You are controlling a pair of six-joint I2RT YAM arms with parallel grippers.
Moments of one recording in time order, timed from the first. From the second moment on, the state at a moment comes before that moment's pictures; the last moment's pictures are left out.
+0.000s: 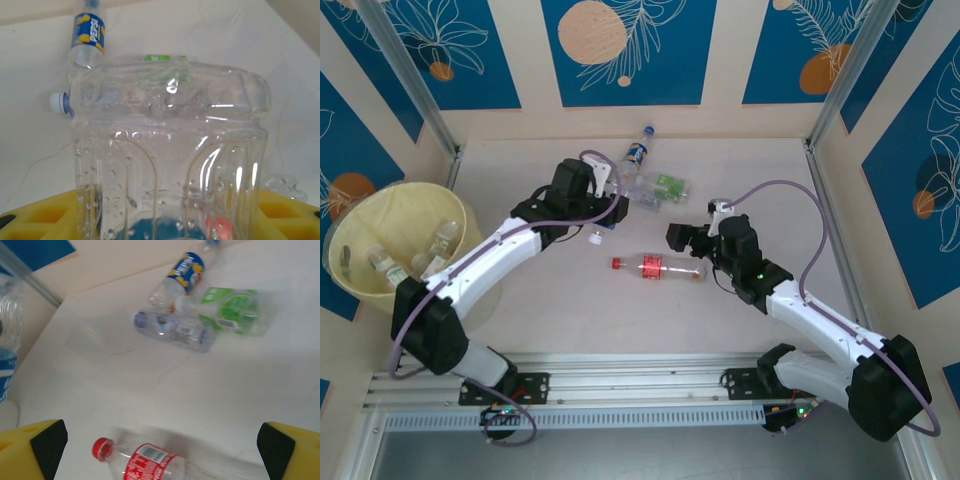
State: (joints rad) left arm -0.59 1.45 1.26 -0.42 0.05 -0.21; right arm 0.55 1.04 0.61 0.03 0.02 0.50
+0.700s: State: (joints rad) left arm -0.59 1.00 1.46 -0.89 -0.89 -0.71; right arm 0.58 1.13 0.62 0.15 -0.01 0.44
